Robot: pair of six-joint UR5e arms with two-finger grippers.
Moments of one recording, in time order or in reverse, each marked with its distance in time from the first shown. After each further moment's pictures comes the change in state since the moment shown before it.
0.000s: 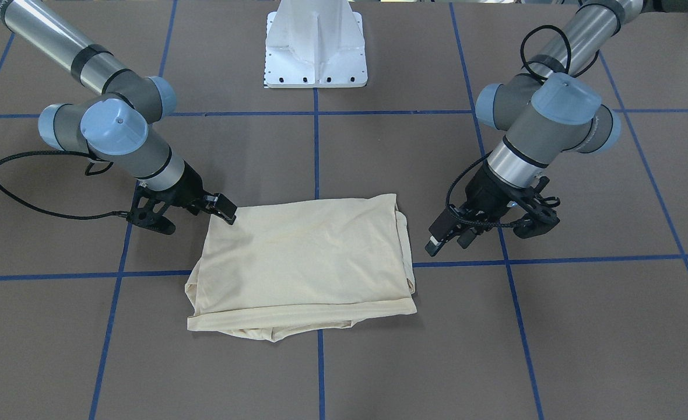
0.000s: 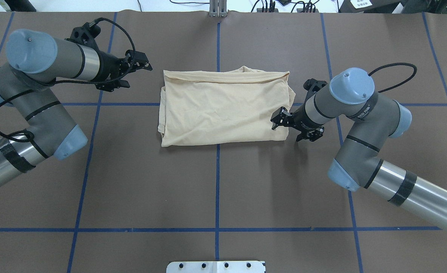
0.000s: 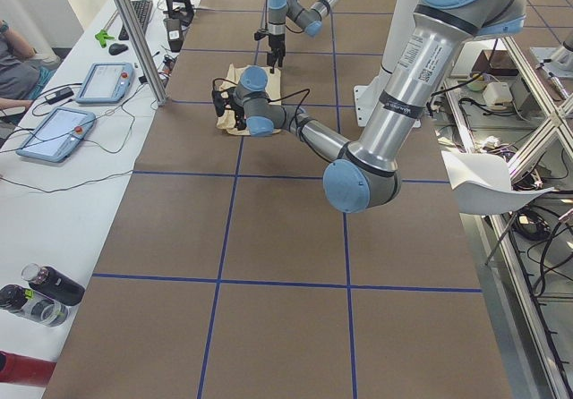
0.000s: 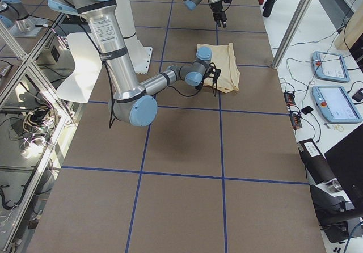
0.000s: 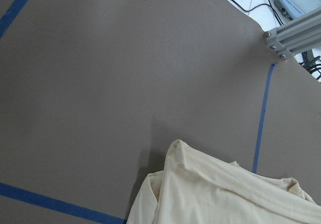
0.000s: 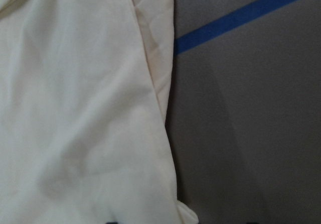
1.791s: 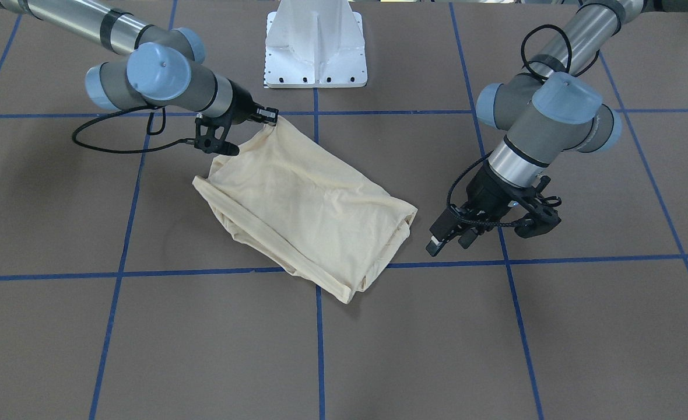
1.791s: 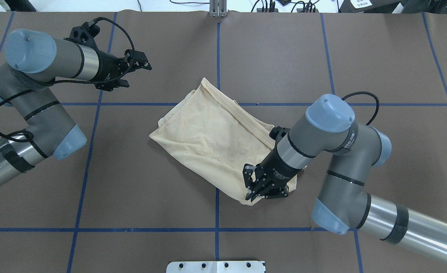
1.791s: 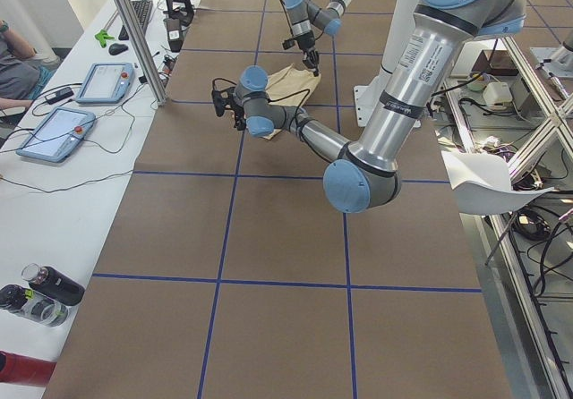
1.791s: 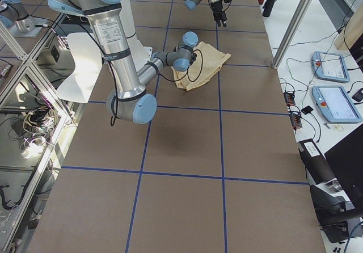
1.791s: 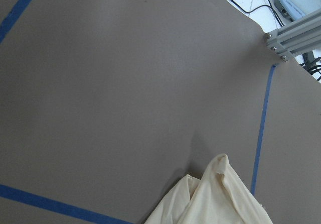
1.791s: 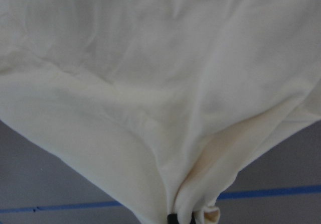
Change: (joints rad) left arm -0.001 0.002 -0.005 0.000 0.003 0.002; right arm -0.197 0.007 0.204 -0.007 0.339 0.268
